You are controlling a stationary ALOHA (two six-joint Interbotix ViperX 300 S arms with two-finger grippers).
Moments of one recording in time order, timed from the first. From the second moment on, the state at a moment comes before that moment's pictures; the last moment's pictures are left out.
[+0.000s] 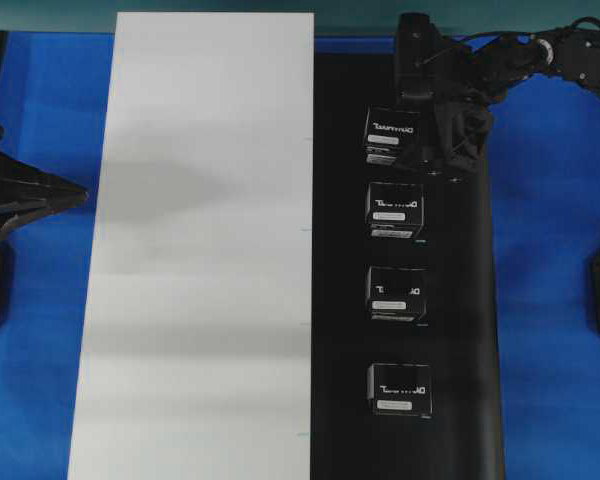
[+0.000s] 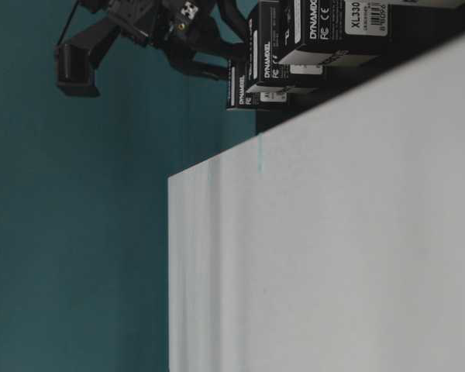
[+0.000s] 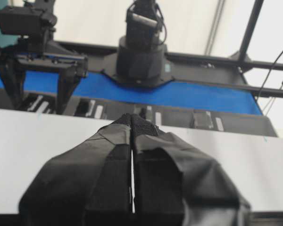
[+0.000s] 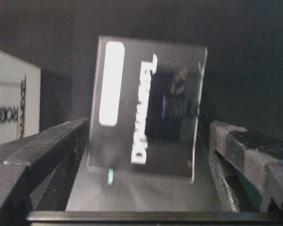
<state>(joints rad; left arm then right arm) 0.04 -1.03 1.03 0.01 -0.02 -0.09 -0.63 -0.06 0.64 0.65 0.57 -1.08</state>
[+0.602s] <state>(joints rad) 0.04 -1.03 1.04 0.01 -0.02 -0.09 -0.62 -0.06 0.64 0.67 0.55 -0.98</state>
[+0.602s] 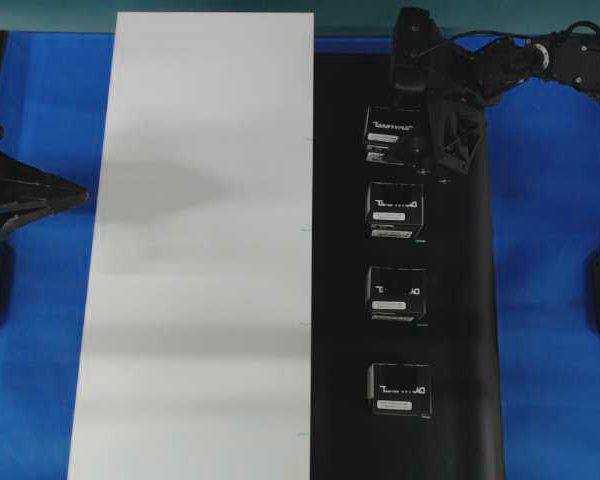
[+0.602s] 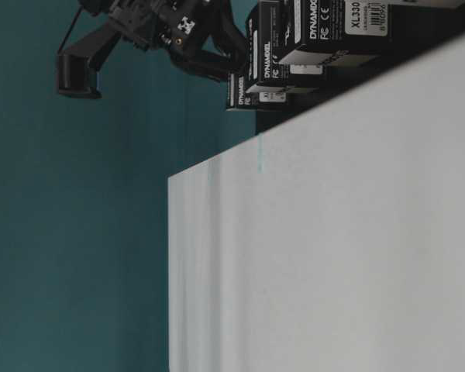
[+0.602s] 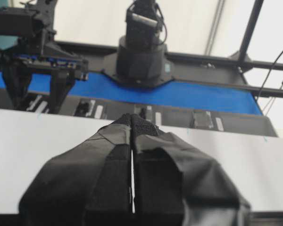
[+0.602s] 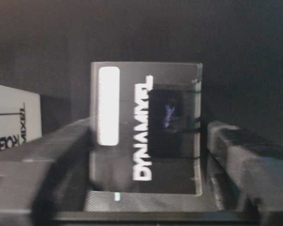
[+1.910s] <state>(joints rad) 0.04 -1.03 1.04 0.01 -0.03 -0.09 -0.50 0.05 0.05 0.54 0.96 -0.66</state>
